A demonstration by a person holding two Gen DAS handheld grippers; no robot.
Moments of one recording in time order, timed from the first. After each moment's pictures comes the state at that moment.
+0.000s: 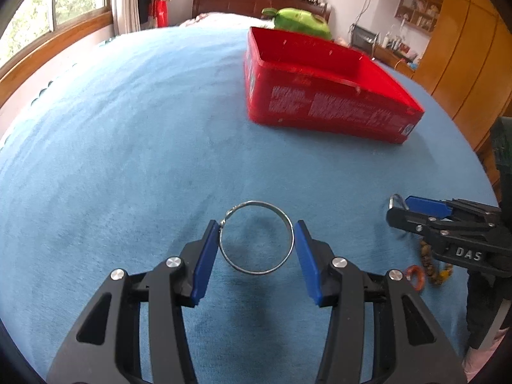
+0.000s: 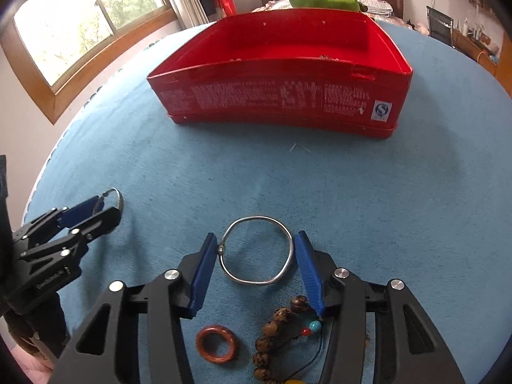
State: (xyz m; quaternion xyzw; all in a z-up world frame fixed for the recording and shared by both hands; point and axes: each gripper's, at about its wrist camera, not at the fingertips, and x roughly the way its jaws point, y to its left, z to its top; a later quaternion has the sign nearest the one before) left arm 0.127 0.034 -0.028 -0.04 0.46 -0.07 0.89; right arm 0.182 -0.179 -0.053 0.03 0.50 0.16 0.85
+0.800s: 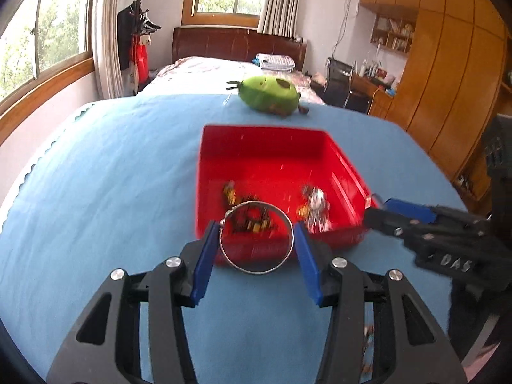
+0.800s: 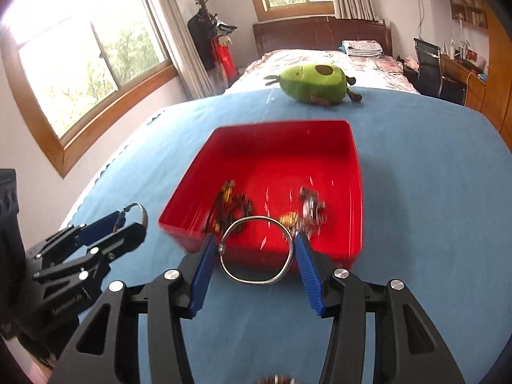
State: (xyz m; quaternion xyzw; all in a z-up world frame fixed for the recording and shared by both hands) left arm 0.199 -0.015 0.089 -0.03 0.36 -0.11 0.92; right arm 0.254 -0.217 0.061 0.07 0.40 0.15 0.90
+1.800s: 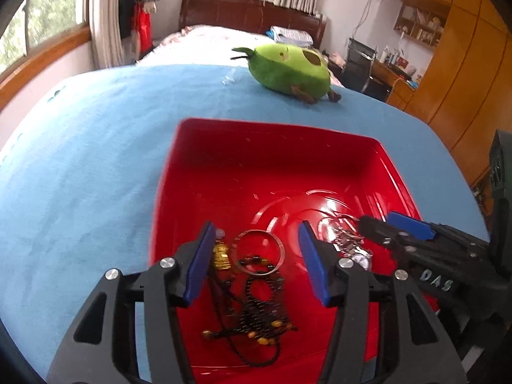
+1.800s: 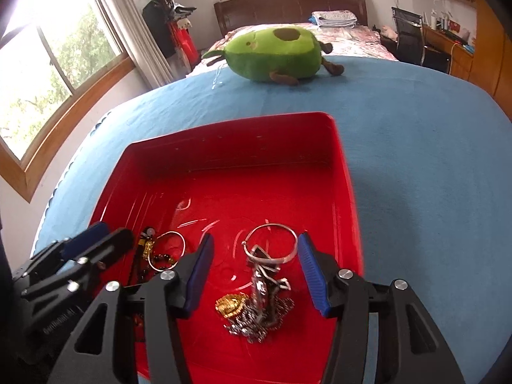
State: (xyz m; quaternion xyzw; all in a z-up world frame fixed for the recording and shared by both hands) left arm 0.347 -0.038 0.032 -0.04 0.42 -0.09 0.90; right arm 0.379 -0.234 -0.003 0.09 0.46 0.09 0.88
